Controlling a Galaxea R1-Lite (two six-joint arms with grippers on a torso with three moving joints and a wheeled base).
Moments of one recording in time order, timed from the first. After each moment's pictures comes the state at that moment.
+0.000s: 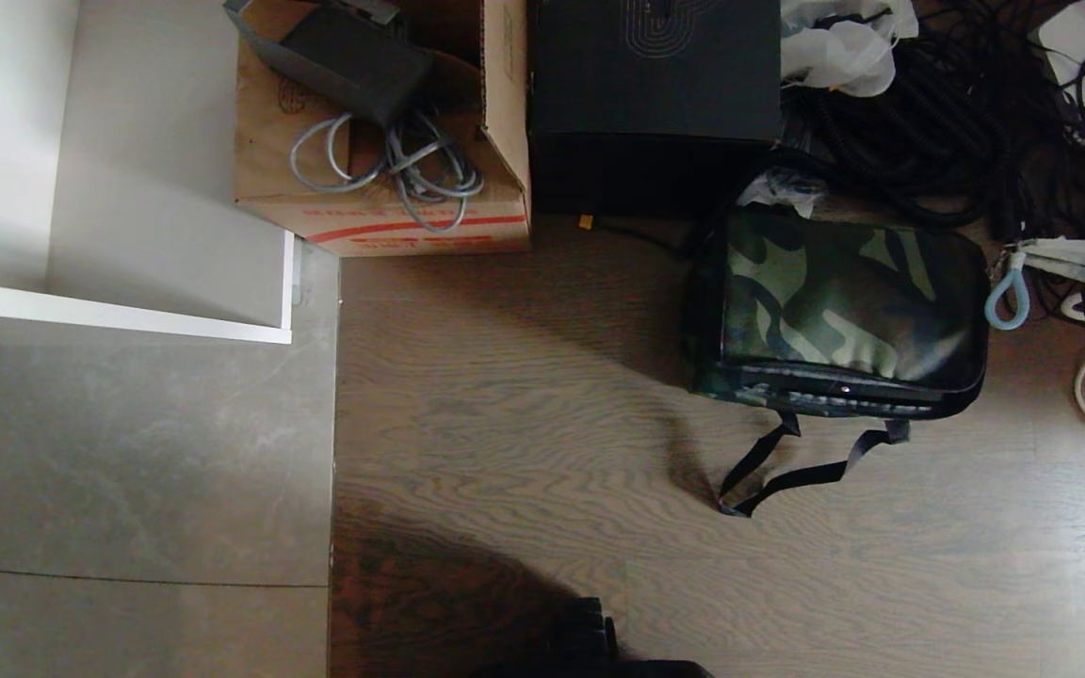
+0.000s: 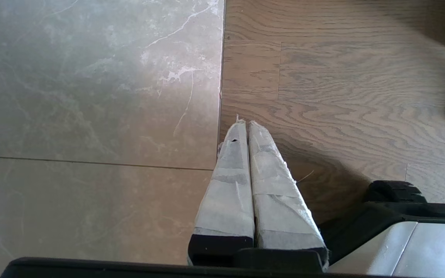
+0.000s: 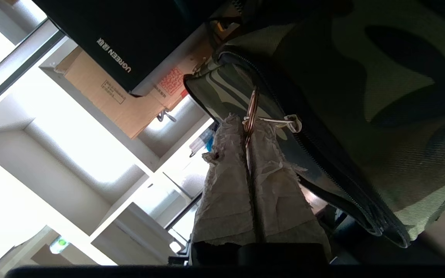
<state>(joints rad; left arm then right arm) 0.00 0.00 0.00 0.00 0.00 0.00 -0.66 2.35 -1.94 -0.50 1.52 1.30</state>
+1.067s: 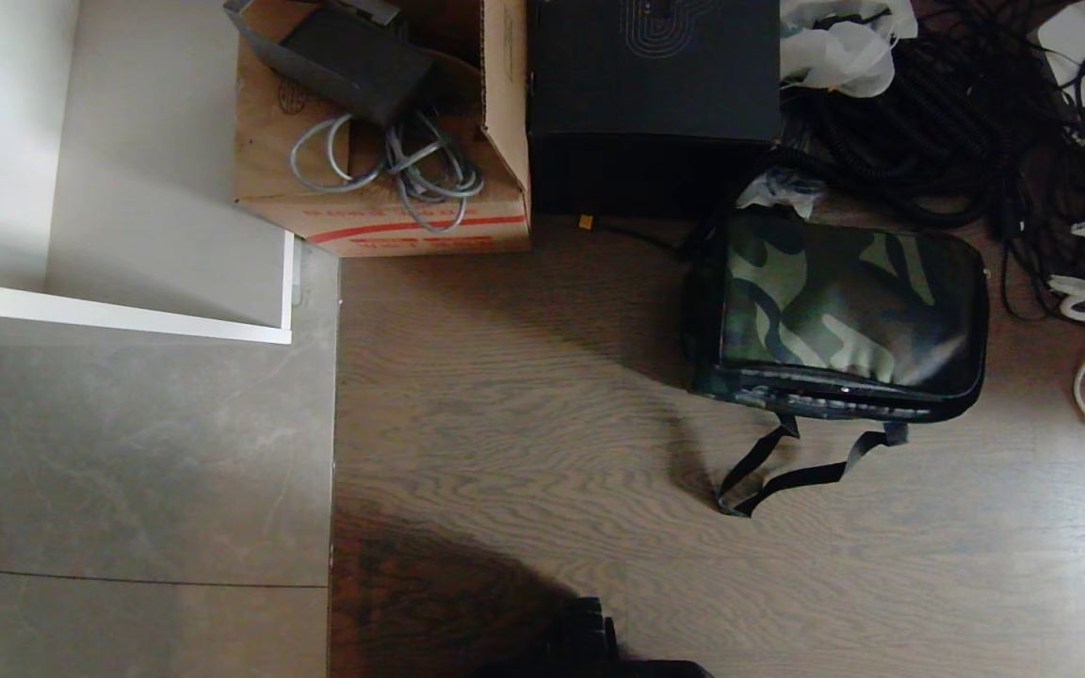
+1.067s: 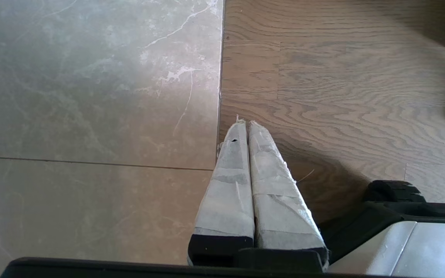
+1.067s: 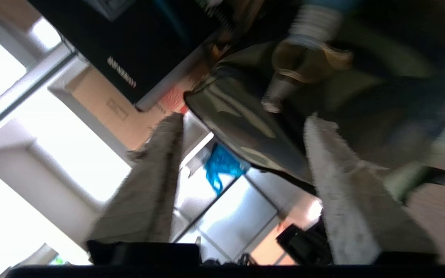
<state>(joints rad) 0.00 0.00 0.00 0.00 0.00 0.00 -0.74 2.36 -1.93 -0.51 1.52 1.30</state>
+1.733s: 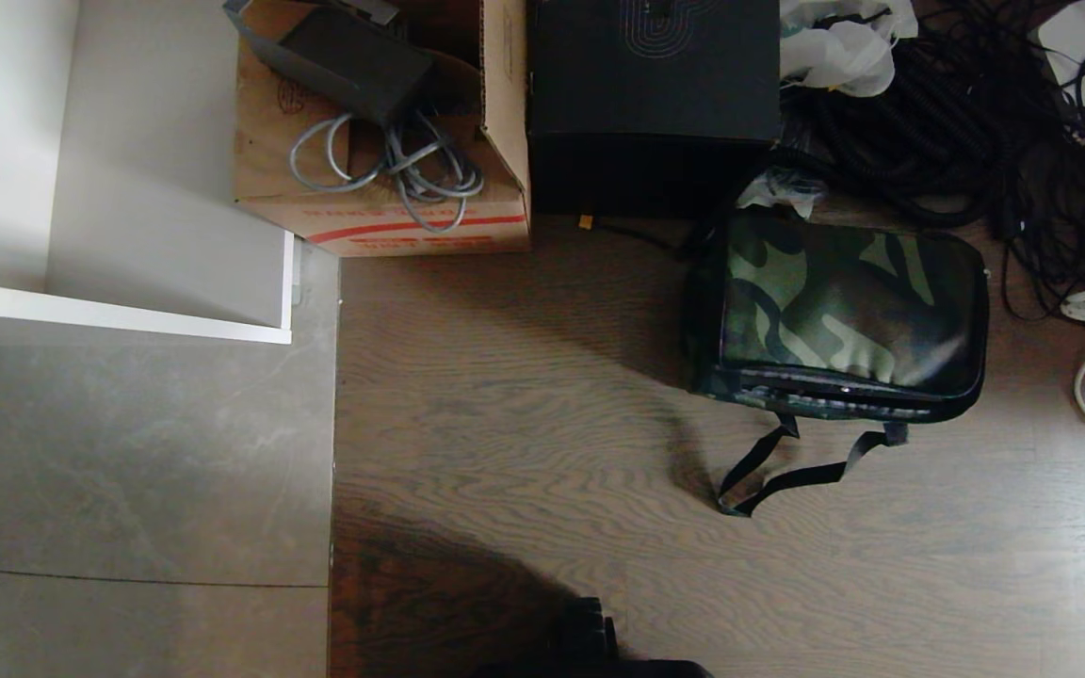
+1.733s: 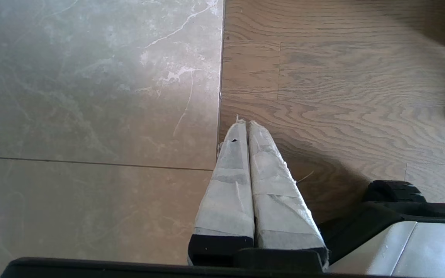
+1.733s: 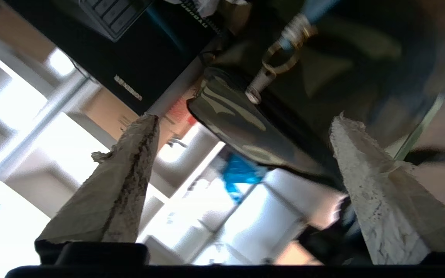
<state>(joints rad) 0.00 0.00 0.00 0.00 0.00 0.00 -0.79 2.35 -1.89 -0.42 1.52 1.30</state>
